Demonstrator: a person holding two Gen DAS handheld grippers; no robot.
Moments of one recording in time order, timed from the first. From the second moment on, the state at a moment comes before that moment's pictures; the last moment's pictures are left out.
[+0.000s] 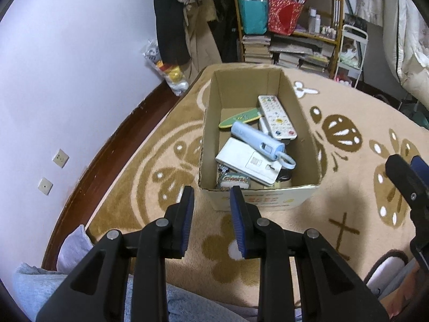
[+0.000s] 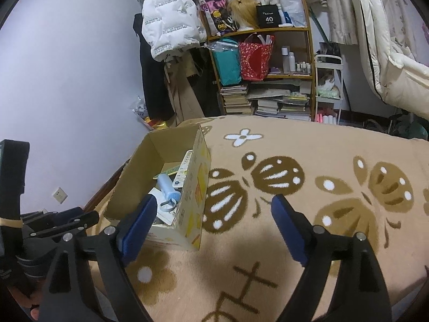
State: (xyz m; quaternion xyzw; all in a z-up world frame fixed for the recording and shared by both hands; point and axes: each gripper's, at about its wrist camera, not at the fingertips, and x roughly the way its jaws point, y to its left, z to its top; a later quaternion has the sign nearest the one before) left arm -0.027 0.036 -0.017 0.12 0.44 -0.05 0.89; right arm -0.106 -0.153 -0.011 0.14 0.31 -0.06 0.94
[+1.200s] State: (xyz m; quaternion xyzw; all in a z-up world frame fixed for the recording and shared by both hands) left arm -0.047 0.027 0.014 0.12 0.34 -0.07 0.93; right arm -0.118 -0.172 -0.015 0.15 0.29 -0.11 0.94
